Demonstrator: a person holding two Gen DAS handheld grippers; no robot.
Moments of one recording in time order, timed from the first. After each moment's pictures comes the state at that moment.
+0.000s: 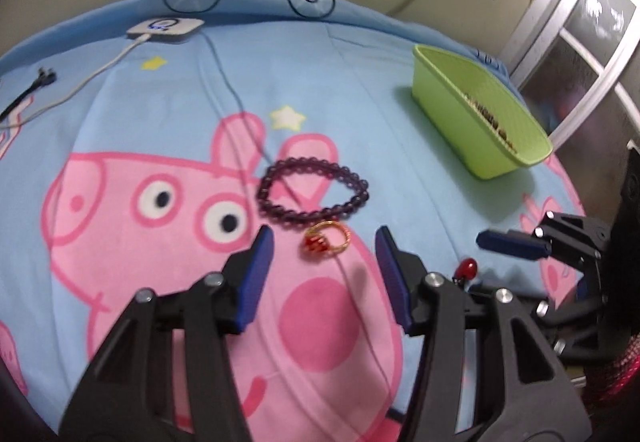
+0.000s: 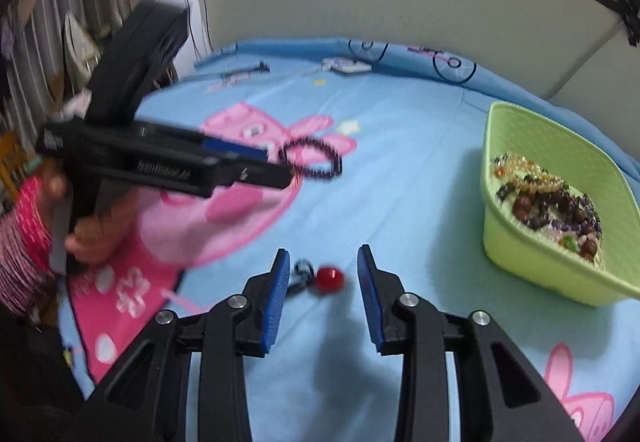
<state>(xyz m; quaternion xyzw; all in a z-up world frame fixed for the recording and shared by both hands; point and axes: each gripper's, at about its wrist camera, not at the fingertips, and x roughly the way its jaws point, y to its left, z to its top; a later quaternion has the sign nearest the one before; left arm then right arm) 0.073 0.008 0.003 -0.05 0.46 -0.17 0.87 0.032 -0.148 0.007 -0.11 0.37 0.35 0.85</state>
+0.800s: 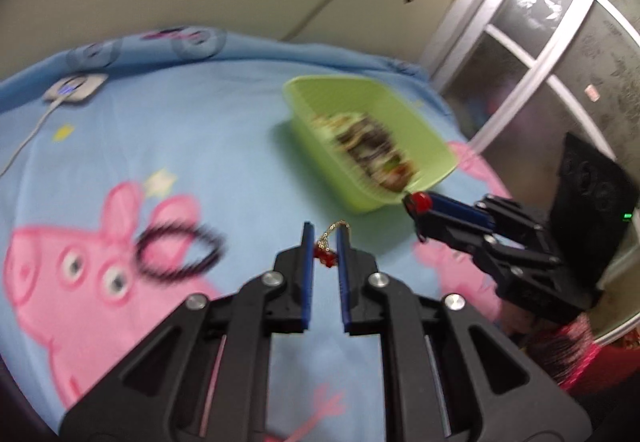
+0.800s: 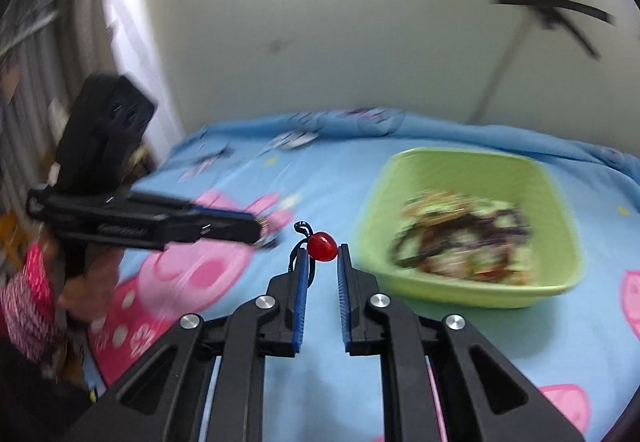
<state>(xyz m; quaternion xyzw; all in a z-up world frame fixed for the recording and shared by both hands) 0.079 -0.058 0.062 -0.07 0.43 -0.30 0.85 0.049 -0.238 0.049 0.02 0.29 0.30 0.91</state>
